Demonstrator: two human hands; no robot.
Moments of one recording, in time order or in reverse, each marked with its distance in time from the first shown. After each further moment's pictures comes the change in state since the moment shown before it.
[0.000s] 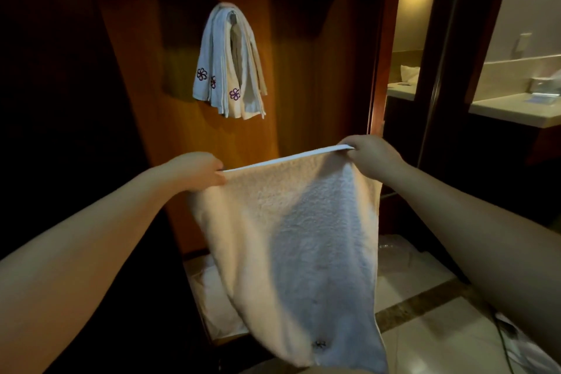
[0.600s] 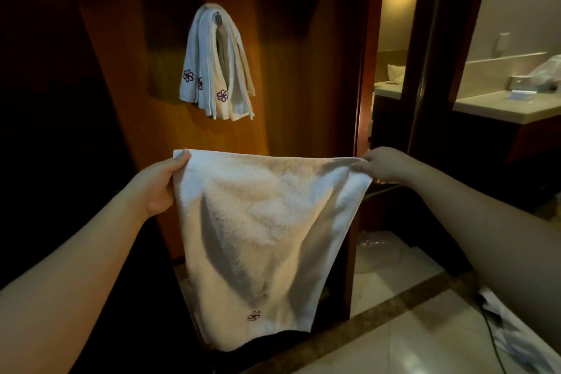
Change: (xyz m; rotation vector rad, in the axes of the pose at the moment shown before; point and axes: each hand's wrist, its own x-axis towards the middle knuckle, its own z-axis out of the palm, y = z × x) left_hand -0.016 -0.034 0.041 -1.888 0.109 -0.269; right_hand -0.013 0.050 -0.018 -0.127 -0.274 0.162
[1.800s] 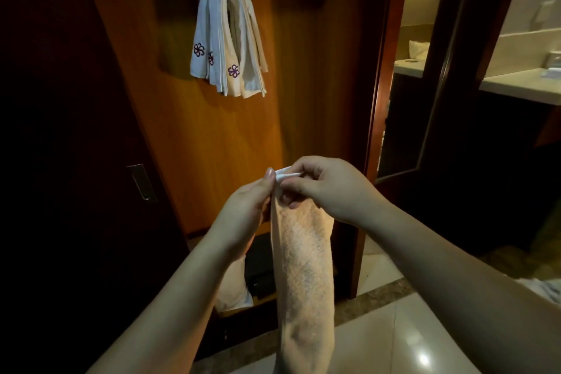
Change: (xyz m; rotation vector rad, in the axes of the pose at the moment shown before) left_hand -0.129 -0.054 0.125 0.181 -0.315 0.221; right_hand -0.120 -0.140 0.039 0.732 -0.062 -0.467
